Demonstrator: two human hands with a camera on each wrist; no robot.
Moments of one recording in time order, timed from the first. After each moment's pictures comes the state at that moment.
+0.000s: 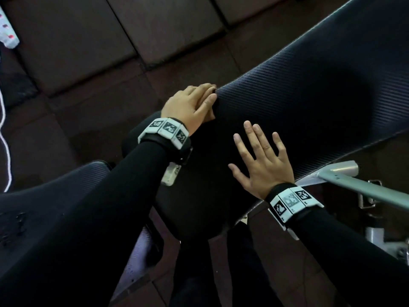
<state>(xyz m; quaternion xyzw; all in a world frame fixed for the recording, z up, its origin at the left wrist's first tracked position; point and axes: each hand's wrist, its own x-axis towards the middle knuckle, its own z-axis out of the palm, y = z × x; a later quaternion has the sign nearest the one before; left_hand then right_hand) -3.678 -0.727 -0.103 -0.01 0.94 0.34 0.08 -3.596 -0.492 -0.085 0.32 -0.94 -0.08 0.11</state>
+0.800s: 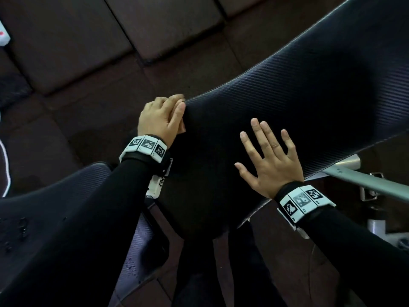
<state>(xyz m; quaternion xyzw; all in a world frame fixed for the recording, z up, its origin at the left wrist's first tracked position) -3.640 -0.773 -0.133 -0.09 0.93 0.34 0.04 -3.596 -0.491 -0.089 0.32 -0.94 -0.09 0.11</state>
